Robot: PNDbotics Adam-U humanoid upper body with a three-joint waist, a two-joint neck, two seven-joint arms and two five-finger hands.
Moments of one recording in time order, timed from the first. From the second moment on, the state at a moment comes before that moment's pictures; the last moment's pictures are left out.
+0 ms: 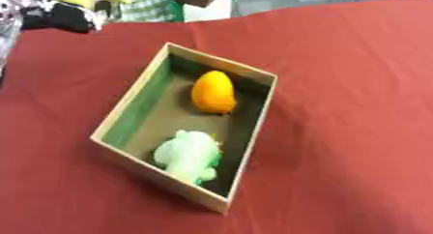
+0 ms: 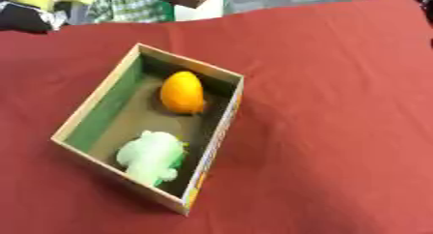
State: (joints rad) left arm -0.93 0.61 -0.19 -1.73 -0.81 0.14 -0.54; right arm -0.44 -0.52 -0.06 -1.98 -0.25 -0.05 -0.09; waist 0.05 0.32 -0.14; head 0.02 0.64
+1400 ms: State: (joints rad) left arm -0.82 0.26 -0.37 -1.65 -1.15 0.02 -0.59; right arm -0.45 -0.51 -0.05 -1.98 -0.25 -0.05 -0.08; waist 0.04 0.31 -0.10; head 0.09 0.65
